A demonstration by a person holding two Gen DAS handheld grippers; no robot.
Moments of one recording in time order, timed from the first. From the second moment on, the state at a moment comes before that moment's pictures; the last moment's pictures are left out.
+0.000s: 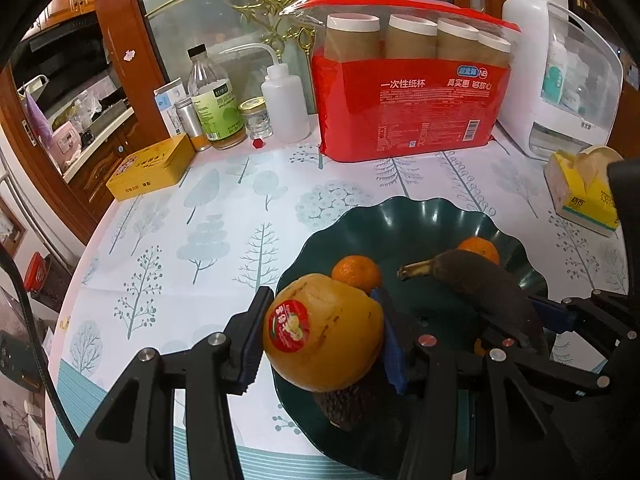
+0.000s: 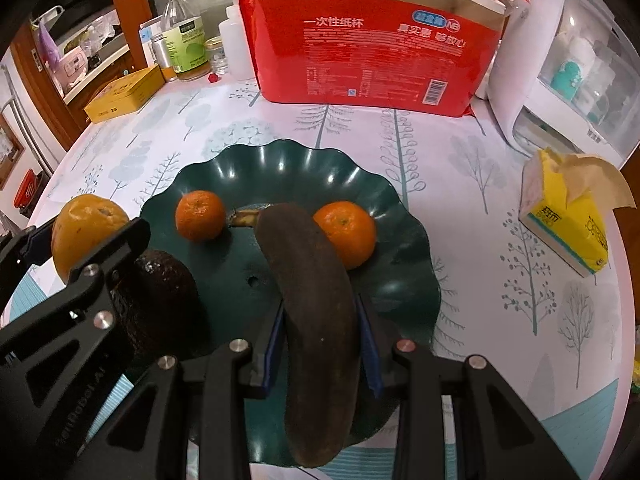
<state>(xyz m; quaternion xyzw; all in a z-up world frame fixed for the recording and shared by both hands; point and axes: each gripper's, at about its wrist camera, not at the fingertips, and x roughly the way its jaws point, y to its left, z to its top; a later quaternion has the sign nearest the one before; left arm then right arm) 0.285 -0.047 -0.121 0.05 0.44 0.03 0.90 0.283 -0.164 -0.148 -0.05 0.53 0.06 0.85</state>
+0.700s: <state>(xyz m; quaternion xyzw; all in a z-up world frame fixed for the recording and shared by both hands) 0.266 -0.044 -0.117 0.03 0.44 0.02 0.89 0.263 -0.163 -0.136 -0.09 0.50 0.08 0.86</state>
